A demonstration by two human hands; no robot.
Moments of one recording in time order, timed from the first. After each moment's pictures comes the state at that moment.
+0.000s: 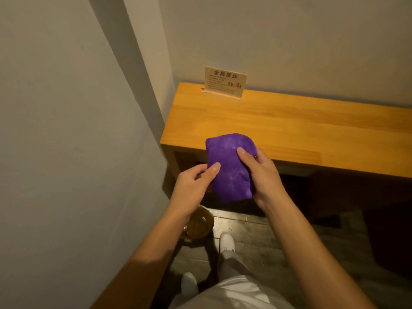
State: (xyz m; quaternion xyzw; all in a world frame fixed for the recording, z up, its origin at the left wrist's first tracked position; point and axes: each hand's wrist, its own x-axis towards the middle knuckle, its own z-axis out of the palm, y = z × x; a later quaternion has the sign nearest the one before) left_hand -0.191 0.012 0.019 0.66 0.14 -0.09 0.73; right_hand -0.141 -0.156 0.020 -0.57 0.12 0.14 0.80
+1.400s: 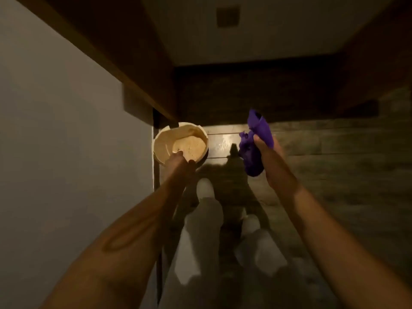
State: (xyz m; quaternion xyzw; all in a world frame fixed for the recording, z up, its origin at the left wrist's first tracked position) left_hand -0.282 -0.005 -0.407 0.87 0.21 -0.32 0.30; right_hand -0.280 -0.264 -0.367 -0.65 0.34 0.18 0.66
